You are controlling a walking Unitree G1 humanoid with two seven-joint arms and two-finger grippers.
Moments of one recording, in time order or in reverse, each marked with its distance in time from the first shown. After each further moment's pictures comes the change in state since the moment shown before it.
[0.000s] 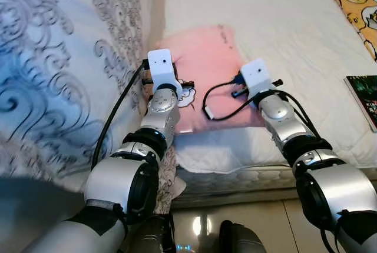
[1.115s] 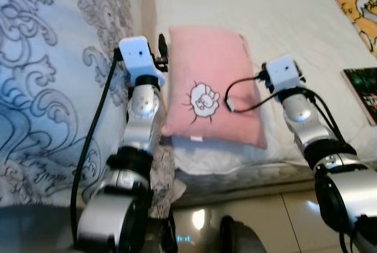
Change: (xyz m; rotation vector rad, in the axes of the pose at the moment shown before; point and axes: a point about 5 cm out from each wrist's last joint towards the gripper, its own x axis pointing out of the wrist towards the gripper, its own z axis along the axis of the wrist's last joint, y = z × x) left arm -0.031 0.017 0.045 0.045 -0.421 -0.030; right arm -0.015 -0.047 -0.004 -0.076 -0.124 -0.235
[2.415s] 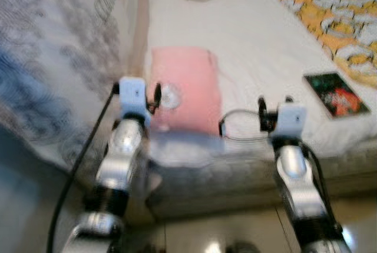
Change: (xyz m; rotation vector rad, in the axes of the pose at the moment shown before) left arm -0.054 0.029 -0.052 0.156 0.304 -0.152; right arm -0.097 0.041 -0.038 0.339 0.057 -0.095
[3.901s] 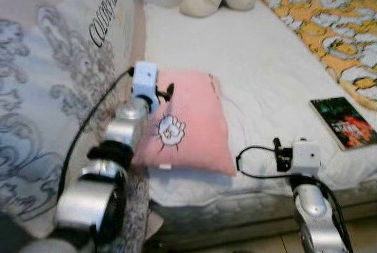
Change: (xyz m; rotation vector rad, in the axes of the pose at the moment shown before) left arm 0.051 0.022 0.002 -0.022 0.295 -0.069; right arm -0.054 -0.025 -0.044 -0.034 0.225 -0.014
